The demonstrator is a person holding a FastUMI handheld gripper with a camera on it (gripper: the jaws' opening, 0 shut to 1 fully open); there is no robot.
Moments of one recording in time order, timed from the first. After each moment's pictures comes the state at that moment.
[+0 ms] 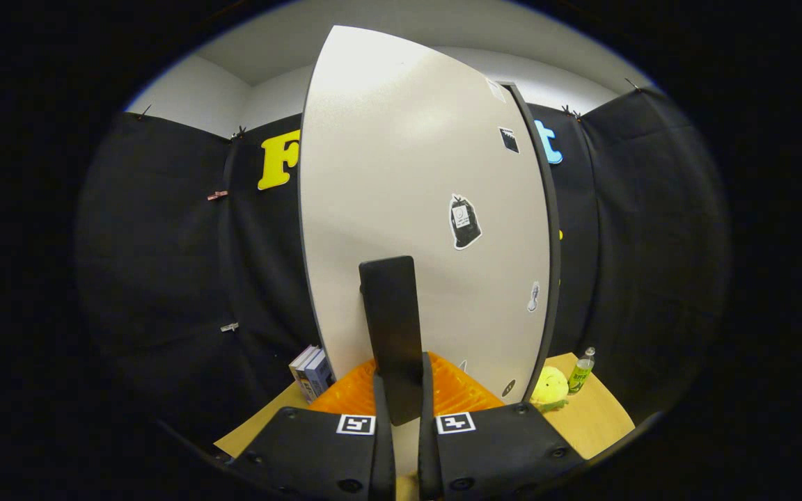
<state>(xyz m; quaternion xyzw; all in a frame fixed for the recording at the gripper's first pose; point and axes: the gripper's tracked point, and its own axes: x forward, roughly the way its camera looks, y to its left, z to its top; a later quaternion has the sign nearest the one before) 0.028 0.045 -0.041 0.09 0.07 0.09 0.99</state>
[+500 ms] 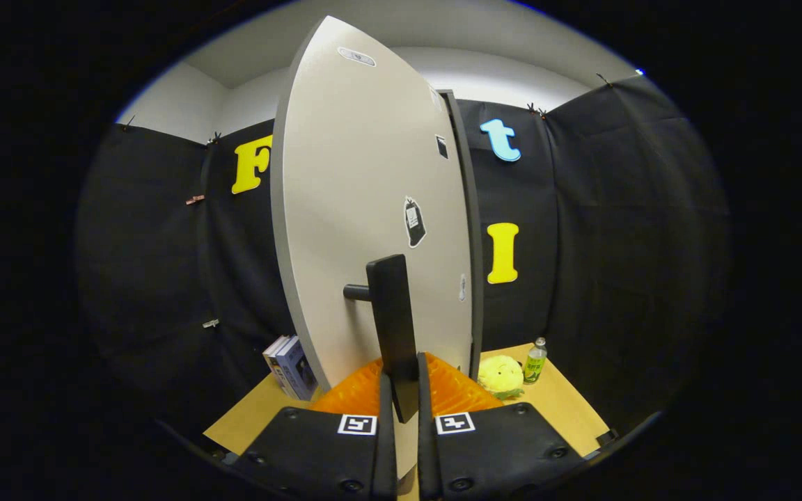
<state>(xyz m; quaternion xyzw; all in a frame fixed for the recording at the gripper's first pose) -0.020 -0.064 -0.043 0.08 0.08 0.04 0.99</state>
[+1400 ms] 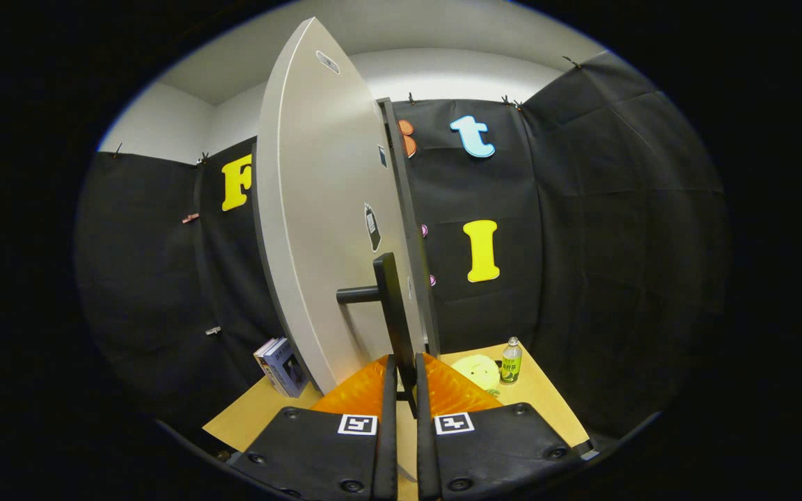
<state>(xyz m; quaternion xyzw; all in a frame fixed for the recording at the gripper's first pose) -0.032 -0.173 -0.046 0.13 0.08 0.05 0.99</state>
